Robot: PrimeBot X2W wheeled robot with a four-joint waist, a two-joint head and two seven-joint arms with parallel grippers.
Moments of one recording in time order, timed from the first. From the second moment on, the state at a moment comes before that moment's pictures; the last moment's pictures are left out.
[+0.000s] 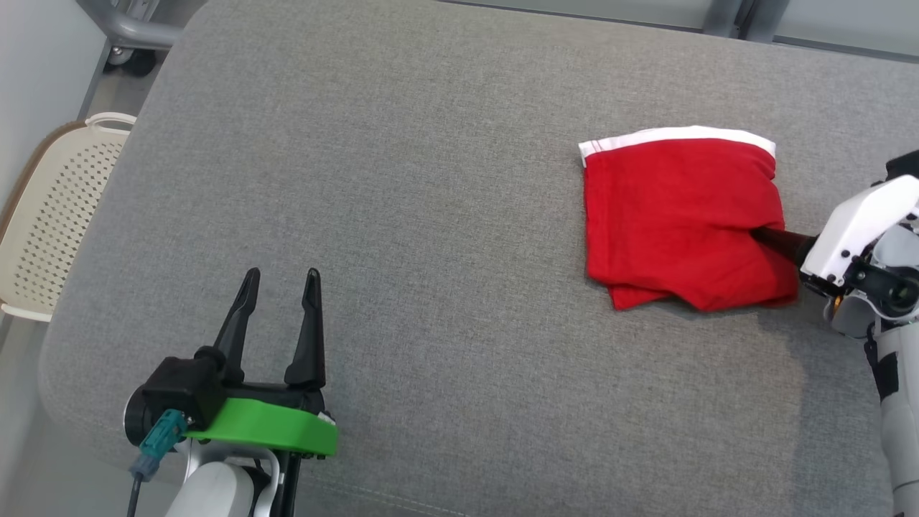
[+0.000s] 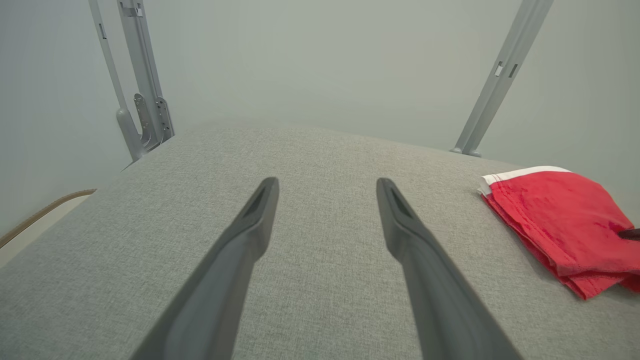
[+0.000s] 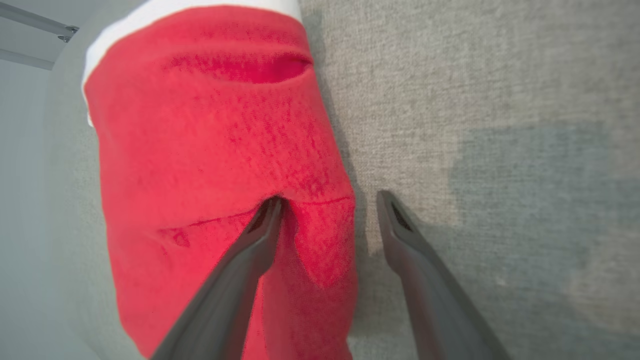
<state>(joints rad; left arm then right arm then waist) -0.15 0.22 -0.36 0.07 -0.49 0.09 -0.26 -0.61 -0.23 -0.26 0.57 0.56 0.13 0.82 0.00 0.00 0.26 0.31</state>
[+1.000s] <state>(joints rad) -0.13 0.27 -0.32 -0.02 -0.43 0.09 -0.23 -0.53 -0.36 -0.28 0.23 0.58 0.13 0.88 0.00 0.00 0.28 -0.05</state>
